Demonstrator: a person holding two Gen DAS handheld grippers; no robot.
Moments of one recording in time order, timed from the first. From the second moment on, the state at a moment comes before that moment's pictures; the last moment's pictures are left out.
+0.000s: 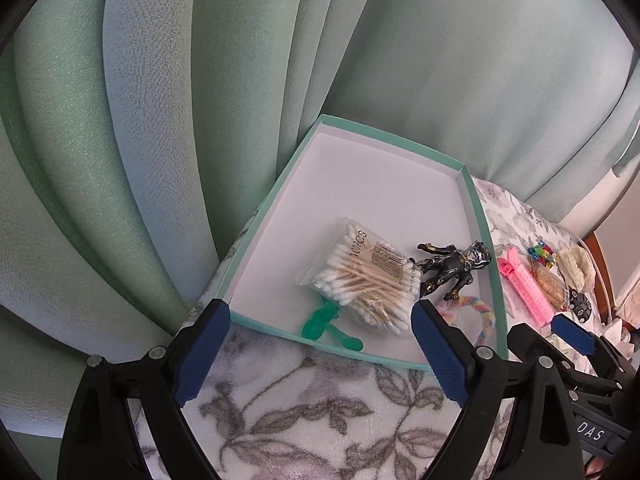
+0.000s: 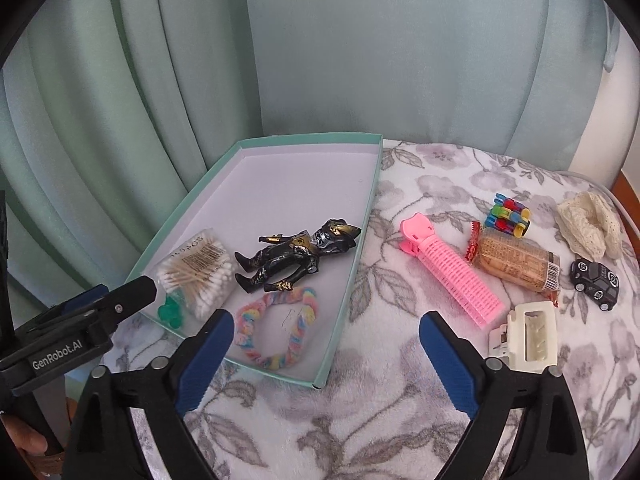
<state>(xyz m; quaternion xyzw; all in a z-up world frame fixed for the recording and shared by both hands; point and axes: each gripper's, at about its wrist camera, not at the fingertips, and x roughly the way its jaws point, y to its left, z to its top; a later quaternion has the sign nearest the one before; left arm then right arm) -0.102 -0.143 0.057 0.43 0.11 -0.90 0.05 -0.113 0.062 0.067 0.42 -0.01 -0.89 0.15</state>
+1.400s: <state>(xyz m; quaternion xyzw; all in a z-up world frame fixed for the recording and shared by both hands) -0.097 -0.060 0.077 0.40 0.07 -0.91 -0.05 -0.080 0.194 0.092 0.35 -0.07 -0.93 0.07</state>
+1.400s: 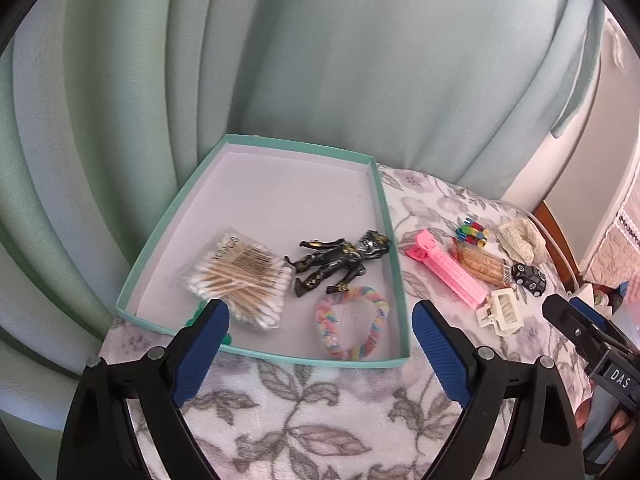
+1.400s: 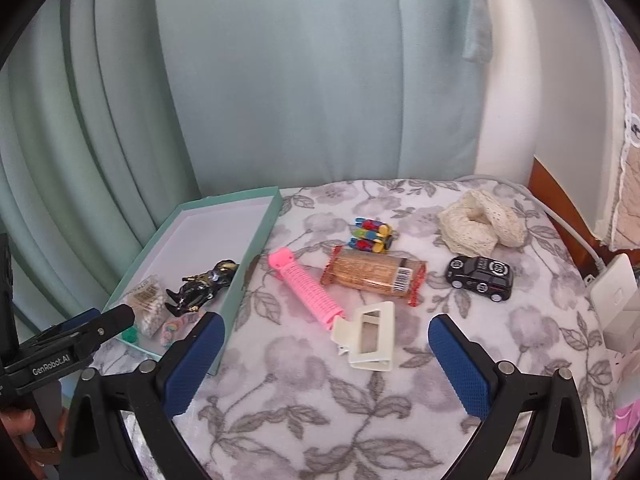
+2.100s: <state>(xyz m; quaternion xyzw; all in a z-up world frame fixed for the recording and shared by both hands) -0.118 0.012 0.066 0.44 0.05 -0.89 -0.11 -0.096 0.221 0.049 0.40 -0.07 -0.91 0.05</state>
